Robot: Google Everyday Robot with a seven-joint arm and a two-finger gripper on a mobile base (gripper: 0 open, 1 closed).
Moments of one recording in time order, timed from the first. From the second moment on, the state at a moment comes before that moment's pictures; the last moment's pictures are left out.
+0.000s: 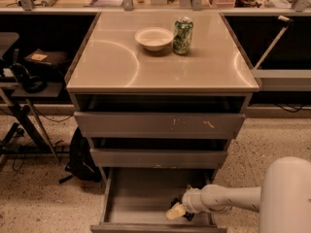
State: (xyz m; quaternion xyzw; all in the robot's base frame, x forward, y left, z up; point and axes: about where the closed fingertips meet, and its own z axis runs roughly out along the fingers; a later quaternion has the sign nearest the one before) arm 0.501 -0.105 0.231 -0.37 0.88 0.19 0.25
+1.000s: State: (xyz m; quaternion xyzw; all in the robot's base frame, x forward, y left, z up) arm 0.563 -0.130 0.158 -0.29 0.90 0.19 0.25
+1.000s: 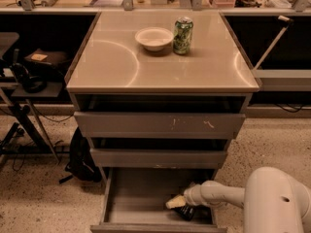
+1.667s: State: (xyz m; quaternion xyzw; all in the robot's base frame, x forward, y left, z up) arm 0.494 -0.110 0.115 -0.32 0.90 0.18 0.23
